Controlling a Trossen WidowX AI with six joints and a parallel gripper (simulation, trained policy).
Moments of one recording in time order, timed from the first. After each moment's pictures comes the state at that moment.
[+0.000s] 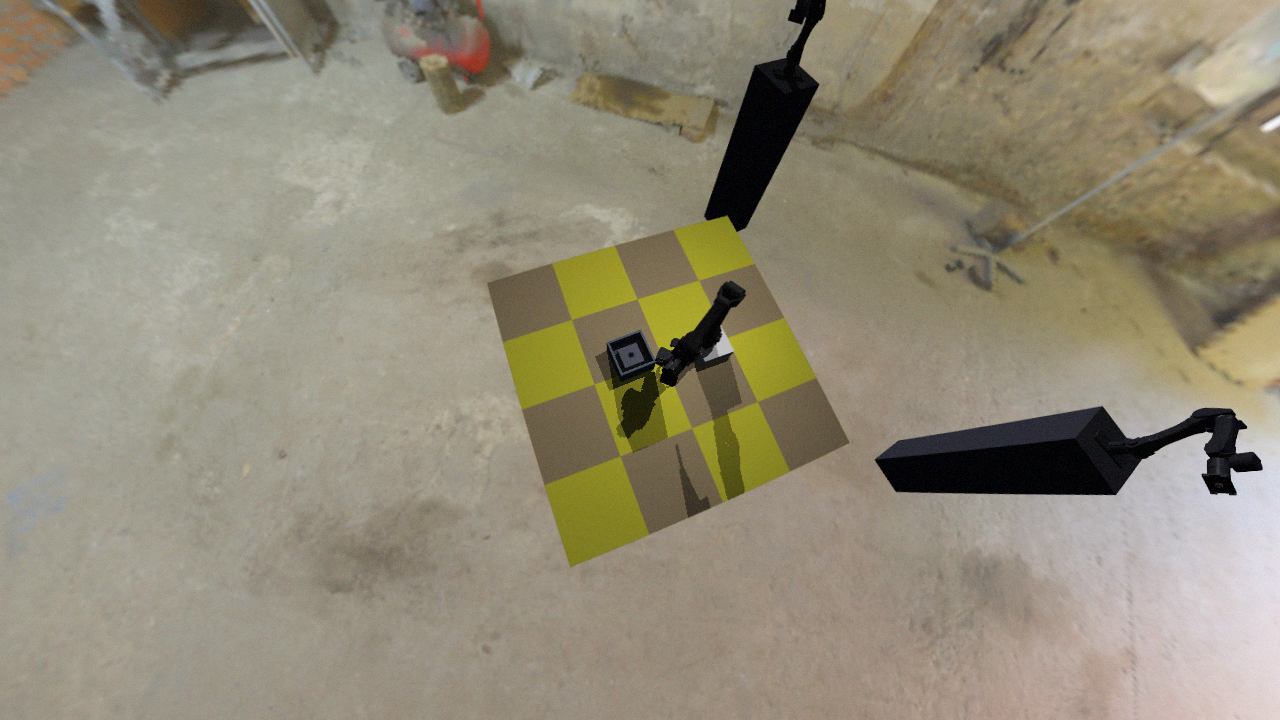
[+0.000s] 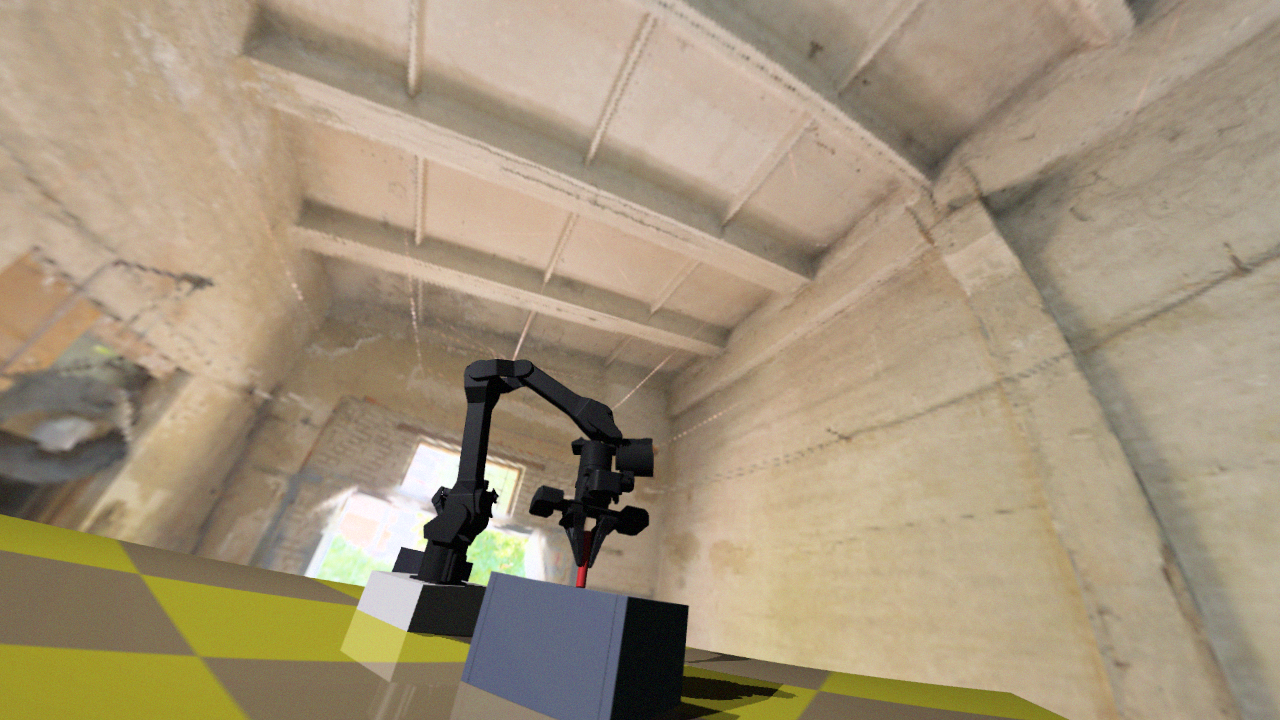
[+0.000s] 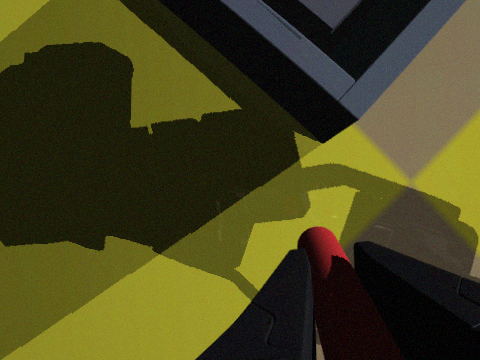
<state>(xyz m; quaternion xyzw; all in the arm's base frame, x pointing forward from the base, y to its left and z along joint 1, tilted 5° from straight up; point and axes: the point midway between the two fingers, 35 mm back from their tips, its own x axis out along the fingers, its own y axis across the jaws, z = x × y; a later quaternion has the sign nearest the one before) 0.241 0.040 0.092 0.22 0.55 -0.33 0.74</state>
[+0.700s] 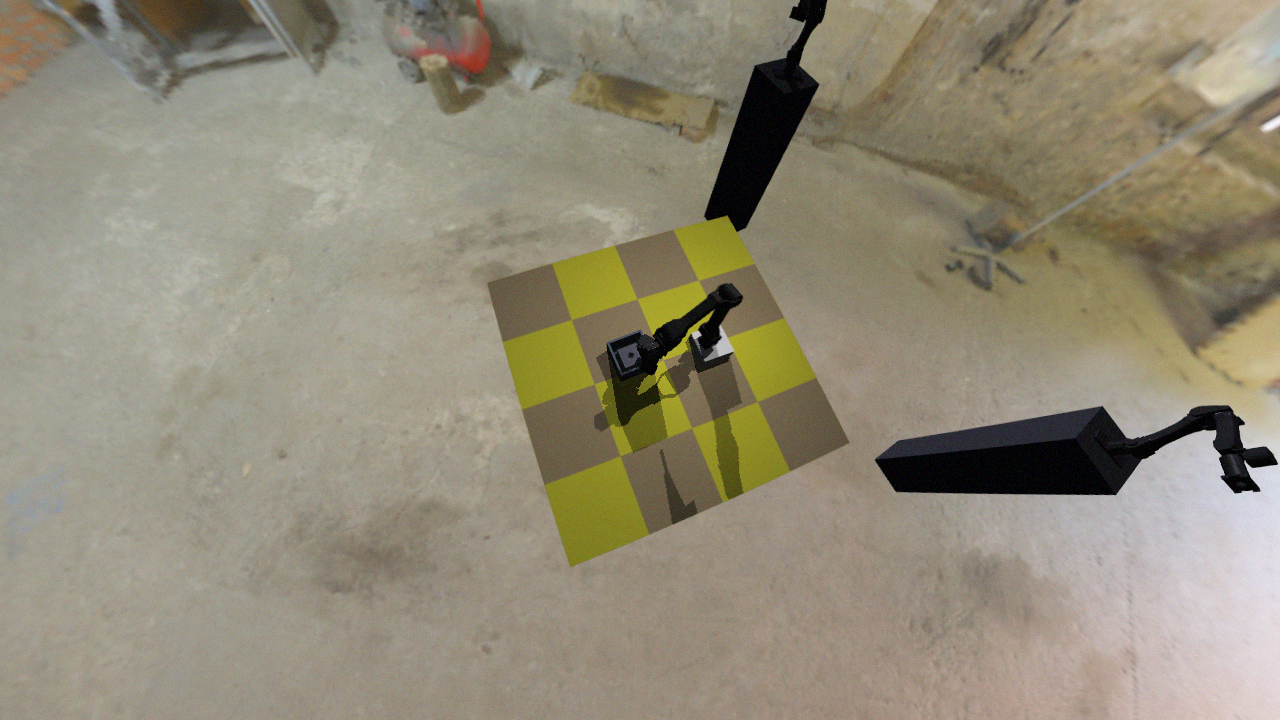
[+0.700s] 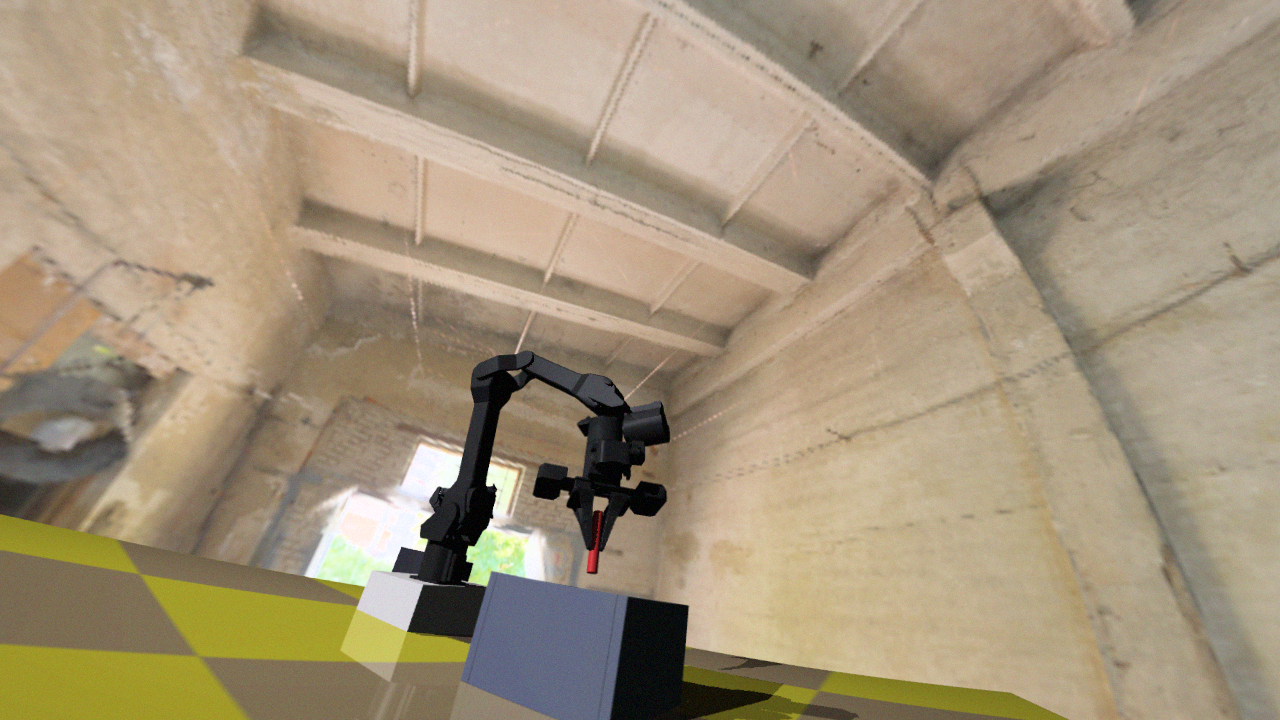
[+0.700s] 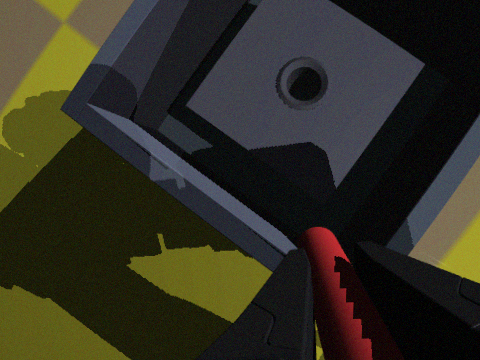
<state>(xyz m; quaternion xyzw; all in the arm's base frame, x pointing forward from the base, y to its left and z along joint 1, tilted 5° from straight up) 0.286 -0.029 0.117 0.26 0.51 -0.37 0.73</state>
